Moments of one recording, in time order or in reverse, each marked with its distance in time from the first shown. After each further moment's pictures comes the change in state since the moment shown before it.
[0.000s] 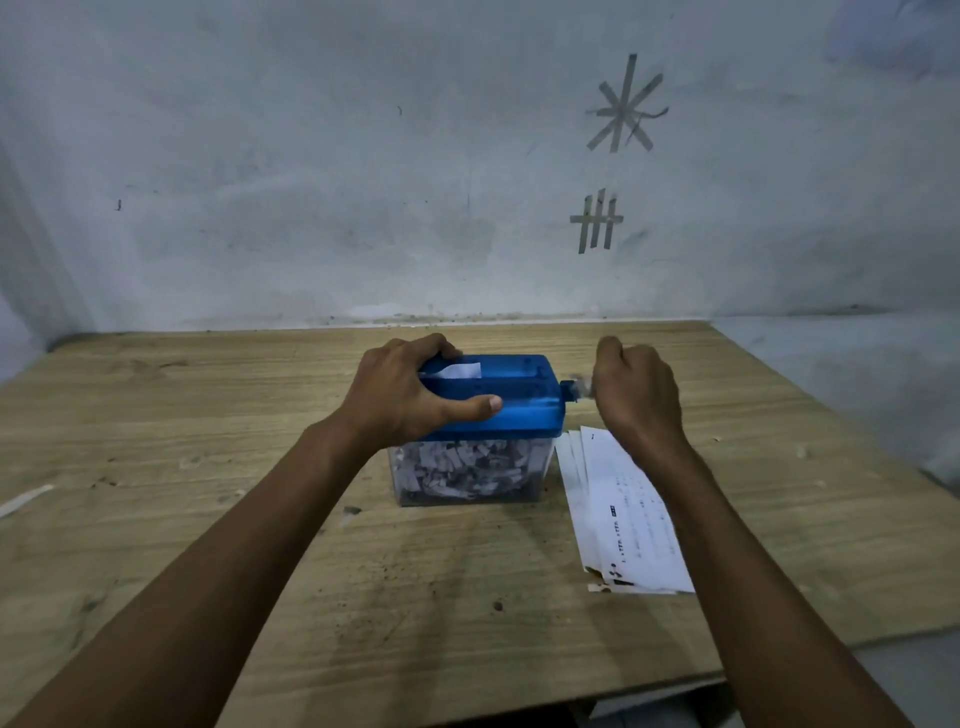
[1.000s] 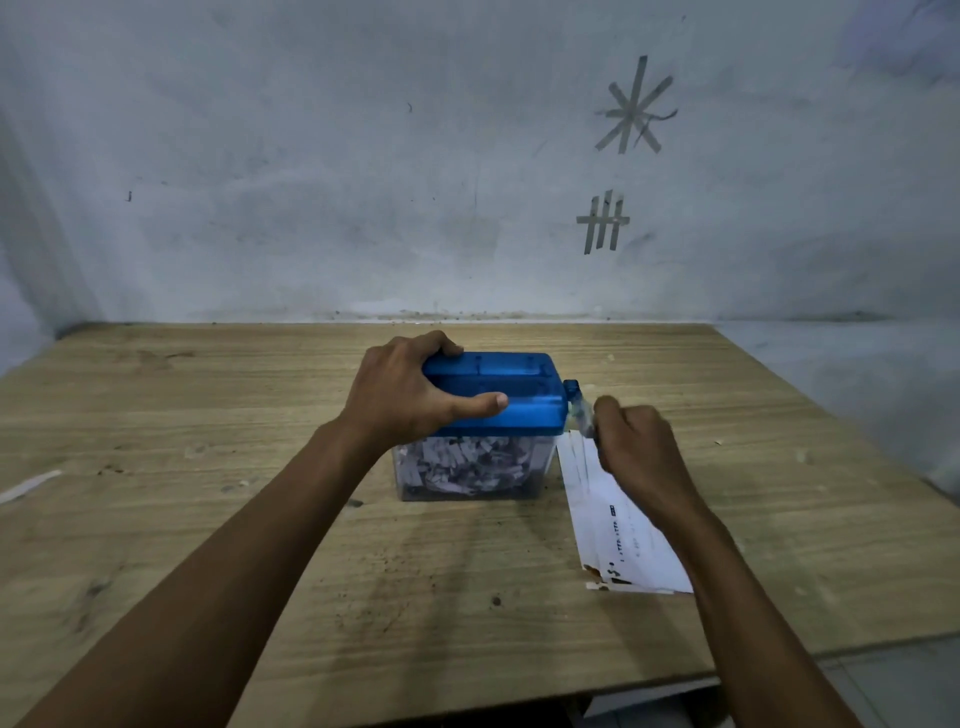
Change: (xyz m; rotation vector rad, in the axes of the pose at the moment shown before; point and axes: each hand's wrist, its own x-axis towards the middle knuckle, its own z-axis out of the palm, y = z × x) left_hand -0.005 0.002 0.005 -0.033 0.057 -0.039; right_hand -0.014 0.061 0.021 0.084 -0.229 0.005
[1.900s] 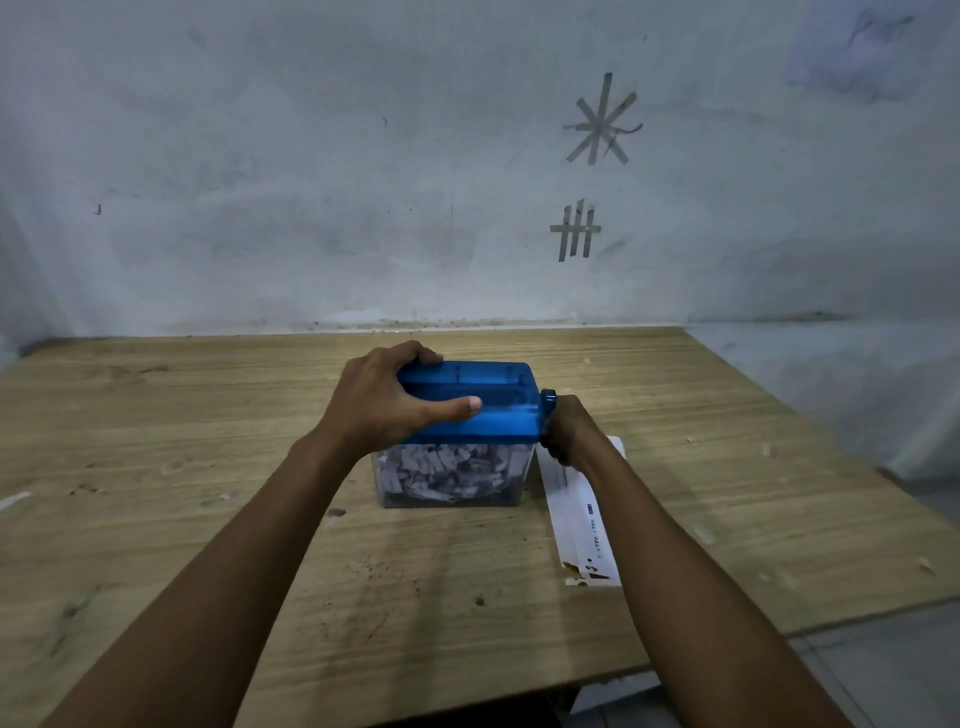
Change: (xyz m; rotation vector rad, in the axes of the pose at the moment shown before) left_hand 0.001 -0.007 -0.001 -0.133 -0.023 -0.005; right_hand 0.063 0.007 0.039 0.265 -0.196 0.453
